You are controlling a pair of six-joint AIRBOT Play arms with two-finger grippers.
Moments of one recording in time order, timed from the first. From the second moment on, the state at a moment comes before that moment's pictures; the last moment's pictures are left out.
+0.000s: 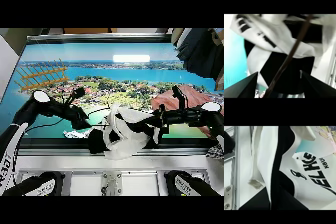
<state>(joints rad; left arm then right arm) -0.08 -1.28 0.96 0.79 -1.36 -0.43 -0.19 -1.11 0.75 -0.35 1.54 0.00</state>
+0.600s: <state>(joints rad) 0.15 -1.27 1.20 0.79 -1.38 -0.81 -0.19 -1.08 0.77 -0.35 1.54 -0.01</state>
